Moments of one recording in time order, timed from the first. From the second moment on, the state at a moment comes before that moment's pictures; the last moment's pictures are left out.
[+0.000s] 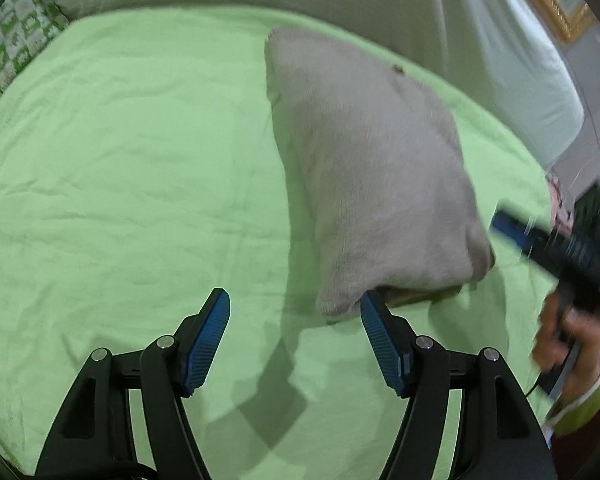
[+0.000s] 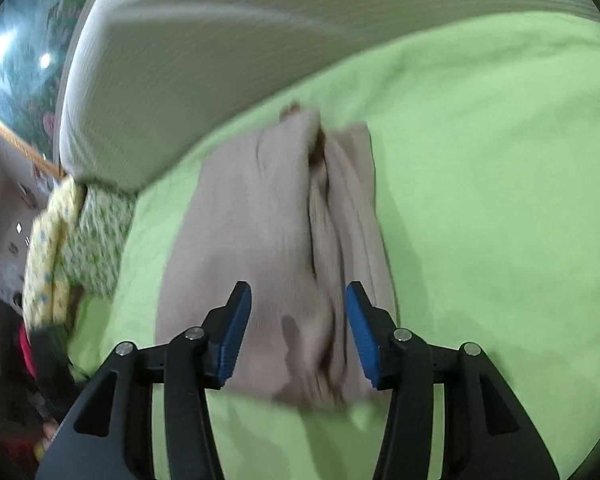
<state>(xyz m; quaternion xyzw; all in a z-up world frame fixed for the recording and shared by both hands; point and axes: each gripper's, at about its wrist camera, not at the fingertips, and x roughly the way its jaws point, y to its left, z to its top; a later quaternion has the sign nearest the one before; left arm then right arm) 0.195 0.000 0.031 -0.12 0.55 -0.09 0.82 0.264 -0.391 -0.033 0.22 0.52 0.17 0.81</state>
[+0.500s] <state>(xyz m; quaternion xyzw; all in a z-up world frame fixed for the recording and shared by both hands) 0.231 -0.033 -0.024 -0.05 0.59 -0.05 0.80 0.262 -0.371 -0.038 0.18 0.55 0.18 0.80</state>
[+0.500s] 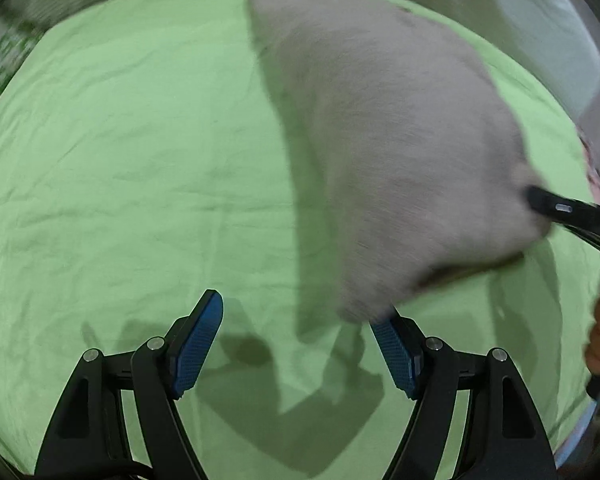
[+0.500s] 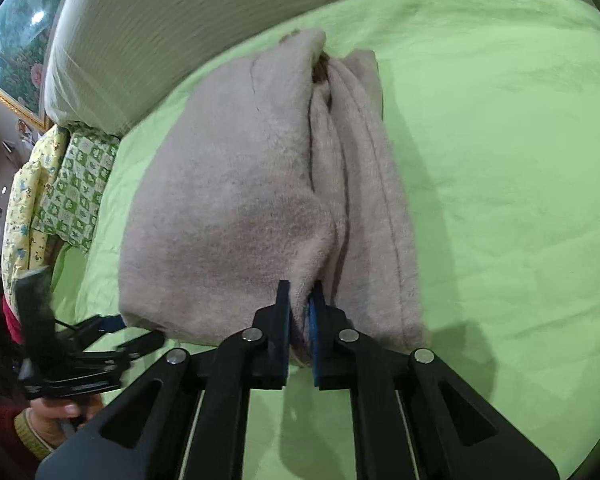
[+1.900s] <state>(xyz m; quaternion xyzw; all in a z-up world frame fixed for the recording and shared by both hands) 0.324 -0.095 0.015 -0.22 0.52 -0.20 0.80 0.332 -0.339 -0.023 0.13 0.51 0.19 0.83</state>
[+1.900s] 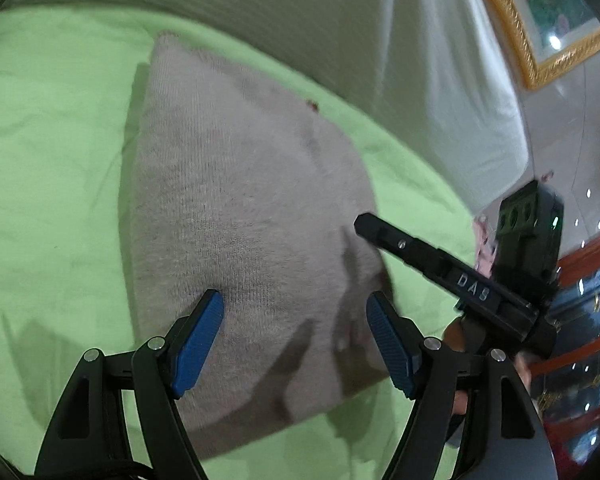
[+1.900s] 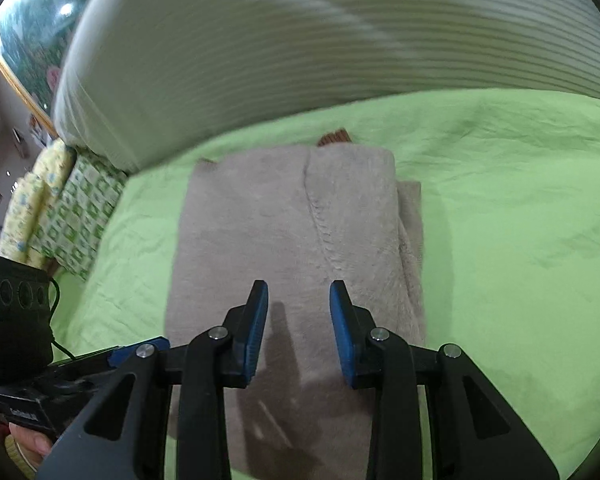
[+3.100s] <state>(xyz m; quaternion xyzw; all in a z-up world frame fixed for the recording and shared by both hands) 0.449 -0.030 -0.011 -0.16 0.53 -0.01 0.84 0.410 -0.366 -0.052 0.08 0.52 0.07 0.85</state>
